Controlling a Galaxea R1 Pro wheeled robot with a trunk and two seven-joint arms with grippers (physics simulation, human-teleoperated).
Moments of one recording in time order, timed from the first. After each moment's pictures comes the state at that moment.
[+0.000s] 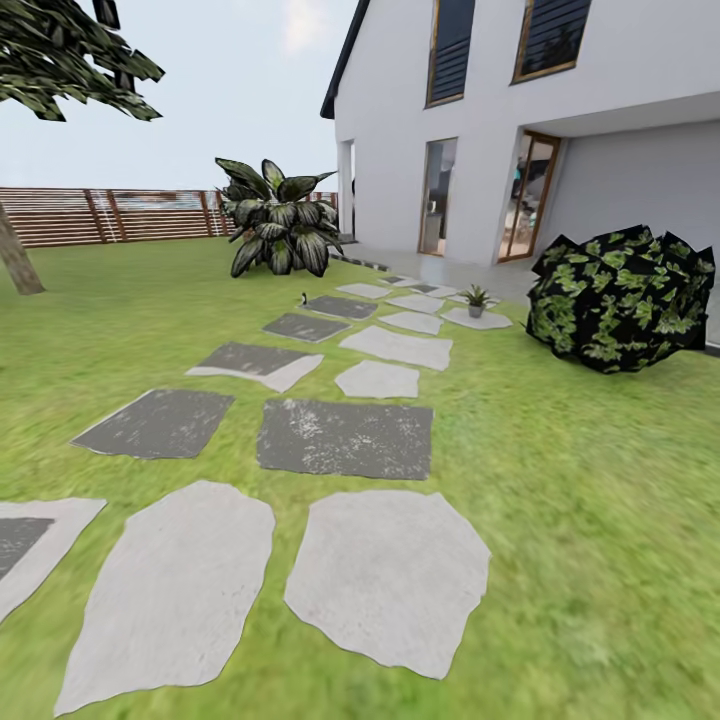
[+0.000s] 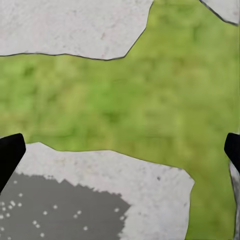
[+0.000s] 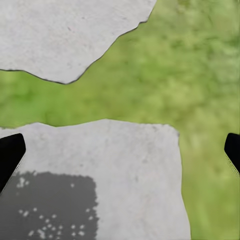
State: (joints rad) left arm -0.14 0.07 0.22 -0.31 -0.02 -0.34 -0.01; right arm -0.02 -0.10 -0.01 -0.54 0.00 -0.32 0.00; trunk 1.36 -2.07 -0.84
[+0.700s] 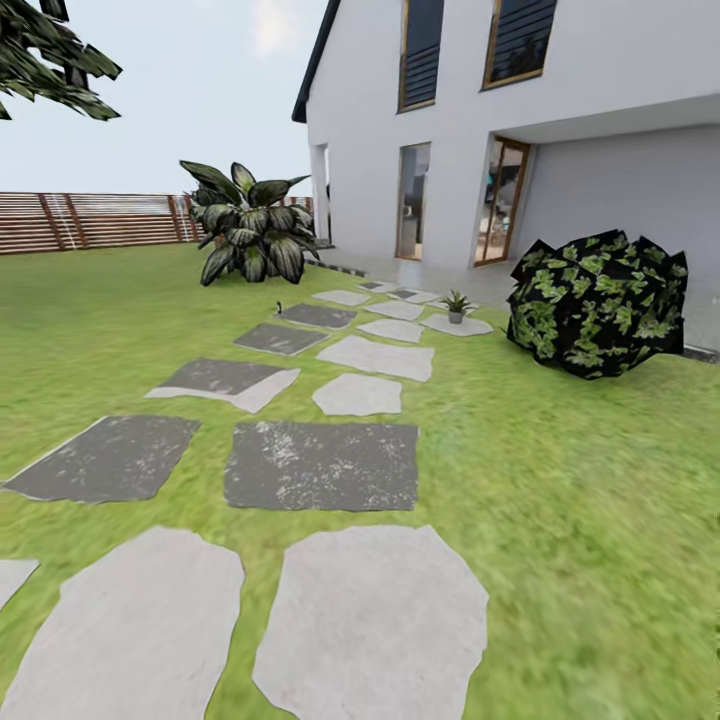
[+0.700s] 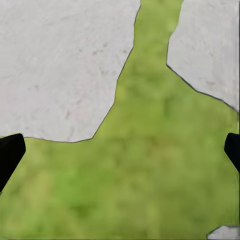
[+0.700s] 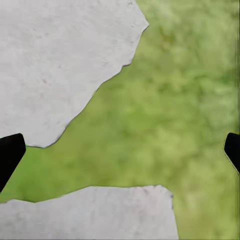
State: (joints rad) left arm -0.14 0.07 0.22 -0.31 -0.02 -0.34 -0.01; right arm -0.02 -0.10 -0.01 -0.54 0.00 -0.32 0.00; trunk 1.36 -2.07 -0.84
